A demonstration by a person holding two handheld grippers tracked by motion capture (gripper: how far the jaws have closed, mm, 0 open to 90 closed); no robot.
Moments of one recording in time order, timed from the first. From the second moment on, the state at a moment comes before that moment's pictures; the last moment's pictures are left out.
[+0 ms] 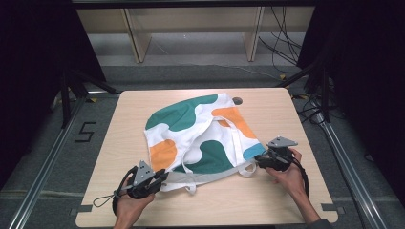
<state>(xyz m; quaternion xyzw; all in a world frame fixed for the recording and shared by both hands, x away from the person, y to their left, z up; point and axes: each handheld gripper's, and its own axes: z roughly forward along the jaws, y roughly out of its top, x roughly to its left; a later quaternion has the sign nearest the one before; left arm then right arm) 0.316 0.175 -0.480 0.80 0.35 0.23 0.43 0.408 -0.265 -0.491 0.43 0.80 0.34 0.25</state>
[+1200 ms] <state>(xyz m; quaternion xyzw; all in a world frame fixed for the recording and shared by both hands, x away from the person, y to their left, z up) 0.325 0.186 -0.503 0.84 0.37 0.26 0.31 0.324 -0.253 -0.484 0.33 0.85 0.29 0.27</state>
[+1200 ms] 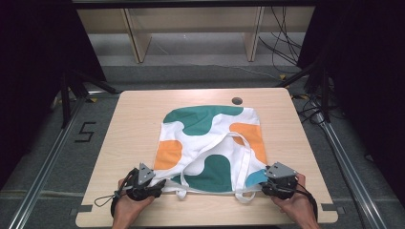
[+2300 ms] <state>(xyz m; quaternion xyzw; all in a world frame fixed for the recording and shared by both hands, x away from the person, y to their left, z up) 0.335 0.194 -0.481 0.82 0.35 0.25 0.38 0.331 -0.265 -0.473 0.34 0.83 0.33 0.28</state>
